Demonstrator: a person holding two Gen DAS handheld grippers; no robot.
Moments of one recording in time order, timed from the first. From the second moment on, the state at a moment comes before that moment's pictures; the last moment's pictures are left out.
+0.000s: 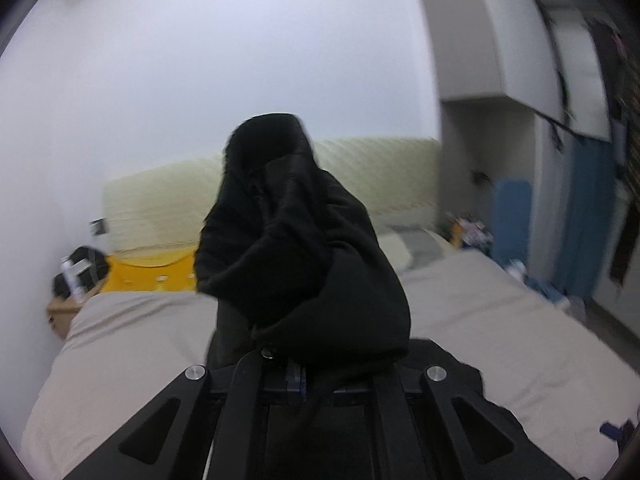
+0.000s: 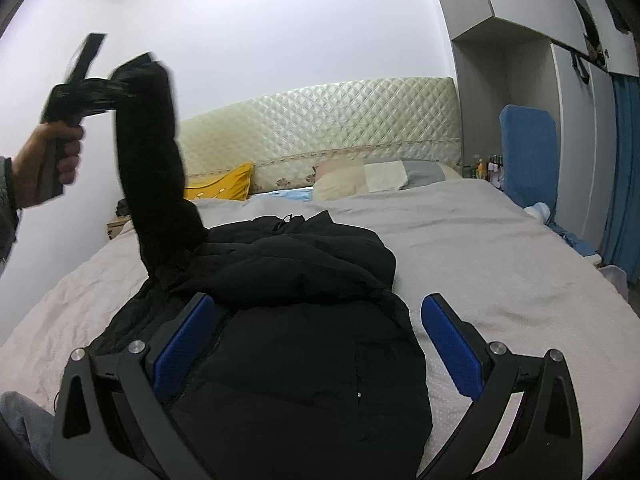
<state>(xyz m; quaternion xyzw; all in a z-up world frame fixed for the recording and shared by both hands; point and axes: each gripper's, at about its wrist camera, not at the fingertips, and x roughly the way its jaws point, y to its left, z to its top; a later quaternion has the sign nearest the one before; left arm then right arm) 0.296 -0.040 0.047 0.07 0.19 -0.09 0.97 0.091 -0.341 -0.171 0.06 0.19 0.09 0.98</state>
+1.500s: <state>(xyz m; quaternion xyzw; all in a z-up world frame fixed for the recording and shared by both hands) 0.338 -0.209 -0.211 0.11 0.37 -0.16 0.91 0.121 -0.388 -0.207 0.13 0.24 0.06 0.96</state>
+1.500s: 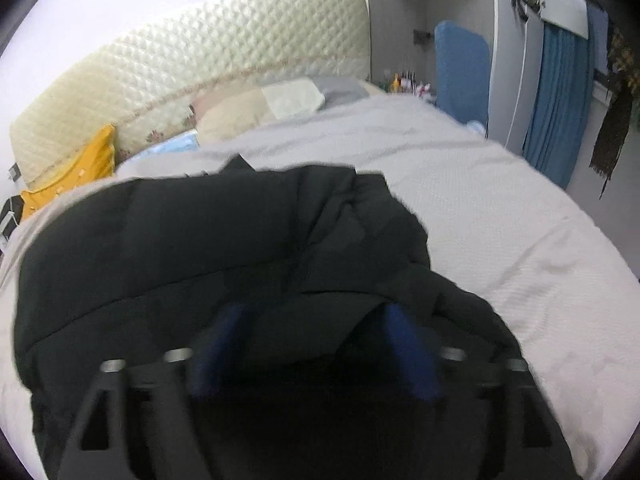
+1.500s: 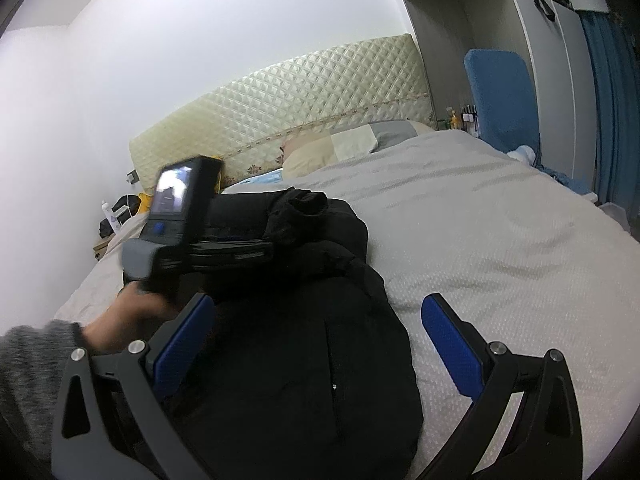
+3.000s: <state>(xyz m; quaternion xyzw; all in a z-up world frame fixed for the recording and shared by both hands) 0.468 0.007 -0.259 0.02 0.32 -0.06 0.95 0.427 -0.258 -0.274 0.02 0.29 0.10 0.95</state>
